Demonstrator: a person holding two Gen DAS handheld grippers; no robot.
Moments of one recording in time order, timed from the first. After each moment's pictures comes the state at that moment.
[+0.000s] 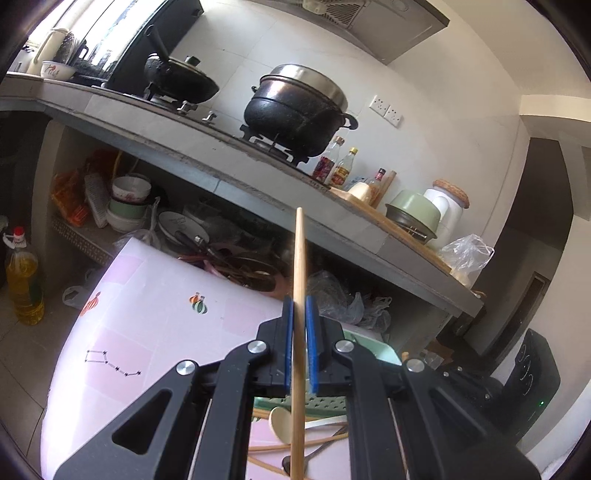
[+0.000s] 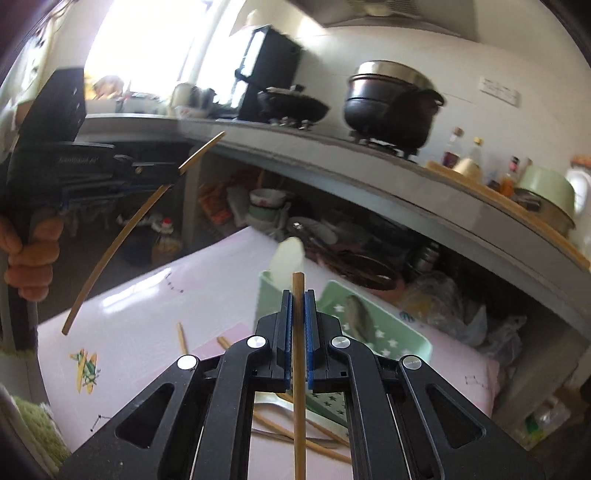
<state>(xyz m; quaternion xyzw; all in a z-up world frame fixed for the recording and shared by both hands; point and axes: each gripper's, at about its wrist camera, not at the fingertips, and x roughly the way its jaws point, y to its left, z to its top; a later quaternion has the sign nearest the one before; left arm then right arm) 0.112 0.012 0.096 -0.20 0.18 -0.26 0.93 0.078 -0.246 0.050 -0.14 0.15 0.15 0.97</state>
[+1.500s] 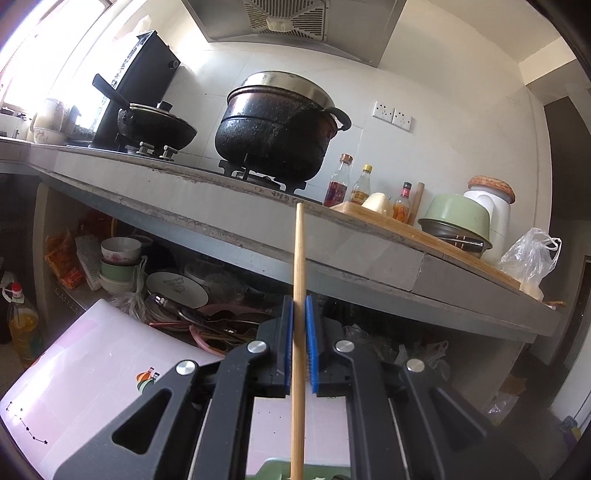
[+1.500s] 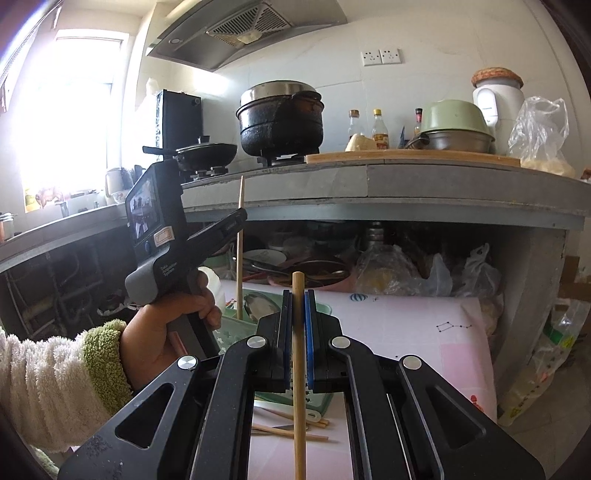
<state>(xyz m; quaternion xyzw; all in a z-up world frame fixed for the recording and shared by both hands) 0.222 -0.158 0.084 -0.14 0.08 -0.14 0.98 0.054 -0.336 0.043 0.04 0.12 0.08 0.99</state>
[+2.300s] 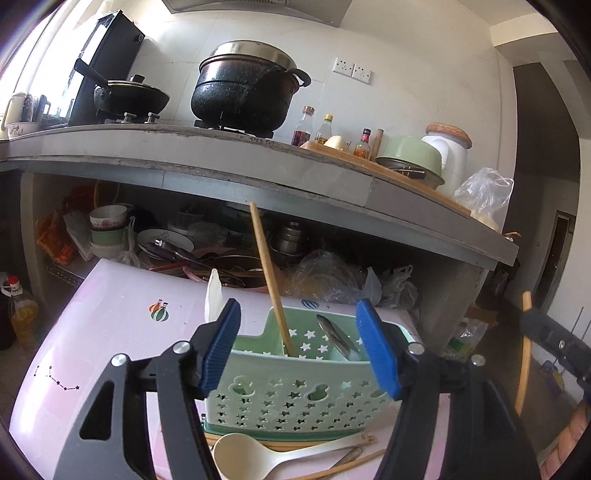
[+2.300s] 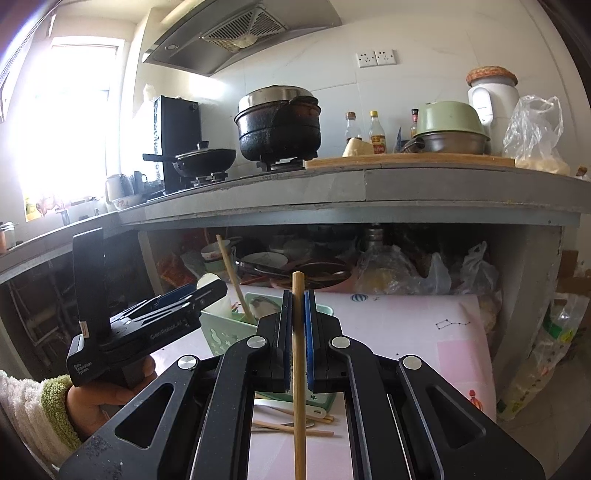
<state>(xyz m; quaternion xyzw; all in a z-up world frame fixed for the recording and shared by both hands) 0.131 -0.129 0.054 -0.09 0.16 -0.22 0.96 0.045 -0.337 0.053 0.05 0.12 0.08 0.99</state>
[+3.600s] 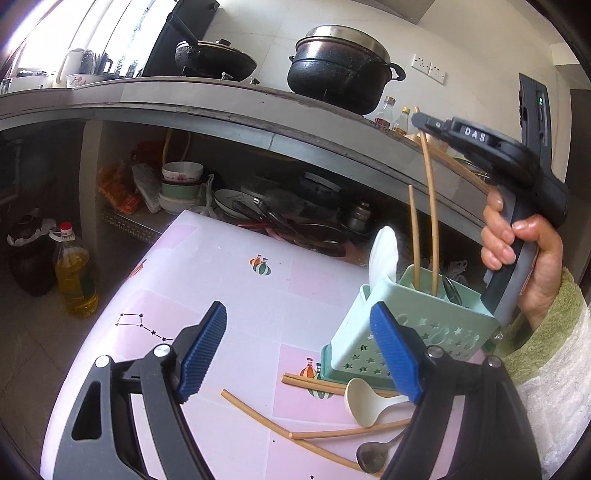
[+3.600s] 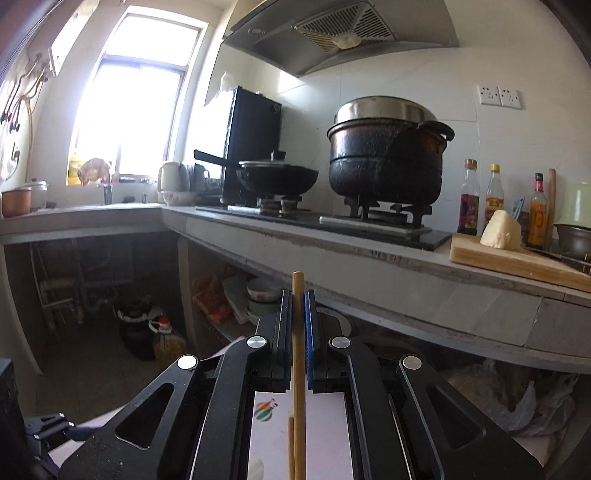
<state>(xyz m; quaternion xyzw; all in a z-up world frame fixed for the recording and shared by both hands) 0.127 -0.014 0.017 -0.13 0.23 -0.13 0.96 0.240 -0.227 0.118 -0.07 0.06 0.21 0.97</state>
